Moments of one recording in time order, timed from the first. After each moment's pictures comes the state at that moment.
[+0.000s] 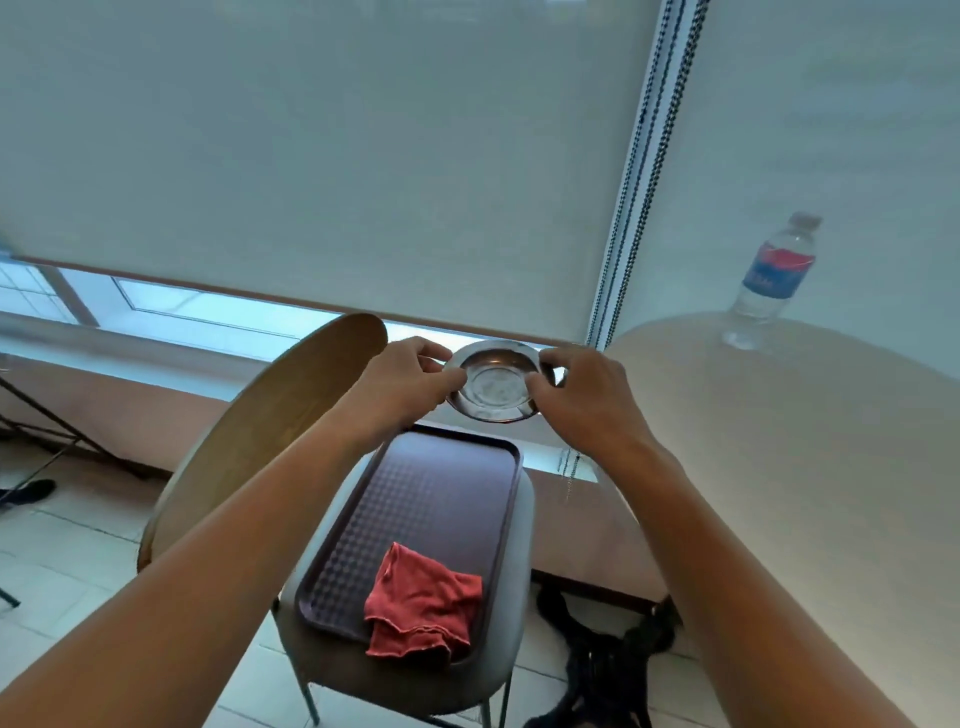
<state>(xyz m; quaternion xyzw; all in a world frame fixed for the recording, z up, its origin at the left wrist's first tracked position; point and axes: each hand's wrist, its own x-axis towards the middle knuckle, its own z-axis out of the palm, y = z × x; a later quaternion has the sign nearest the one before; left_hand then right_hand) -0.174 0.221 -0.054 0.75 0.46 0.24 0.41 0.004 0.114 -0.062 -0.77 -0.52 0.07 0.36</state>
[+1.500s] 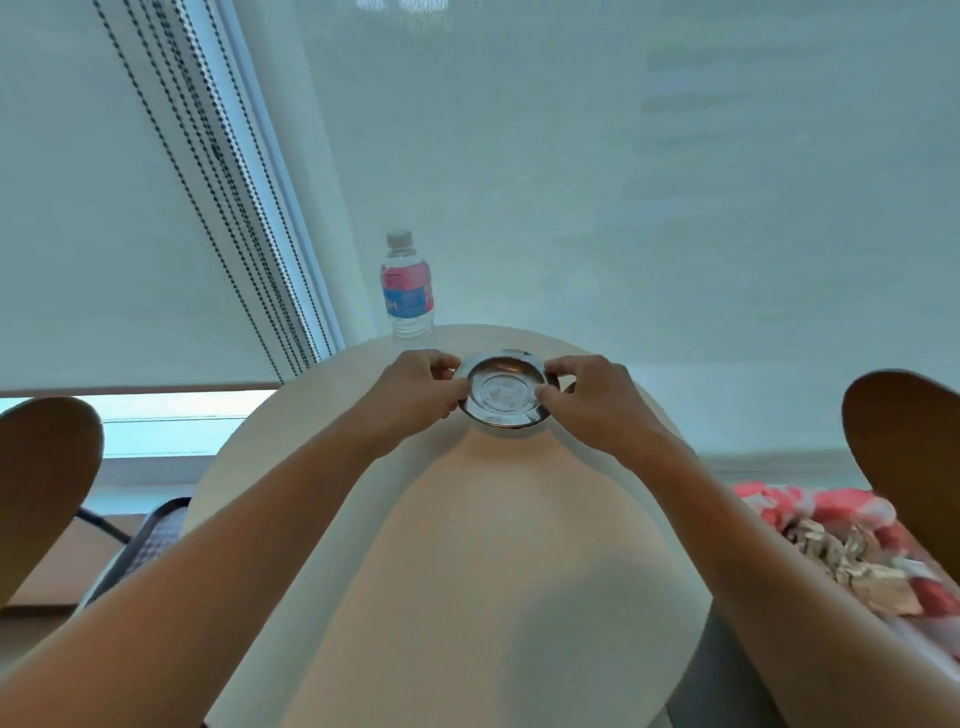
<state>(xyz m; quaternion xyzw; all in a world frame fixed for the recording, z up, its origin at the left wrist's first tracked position) 0.206 0.058 -0.044 0.80 0.35 0.17 0.45 0.349 -0.093 -0.047 -0.84 -0.39 0.09 0.36</state>
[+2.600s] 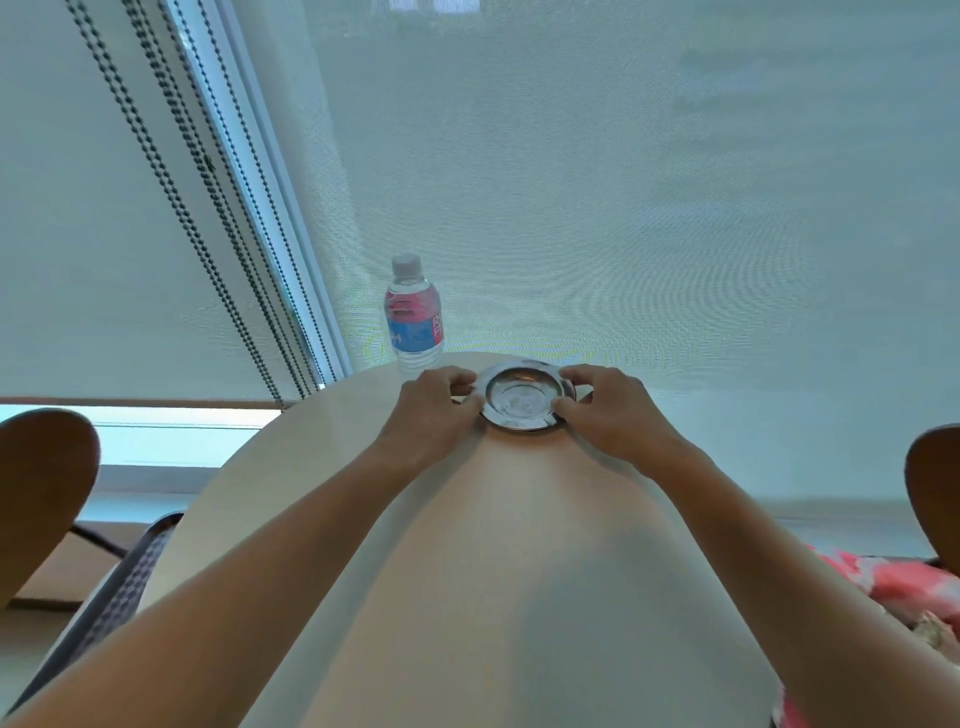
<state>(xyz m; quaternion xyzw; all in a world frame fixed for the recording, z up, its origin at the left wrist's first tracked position) 0.256 0.106 -0.078 0.85 0.37 0.22 0.31 0.413 -0.041 -0.060 -0.83 -0.42 0.14 0.35</state>
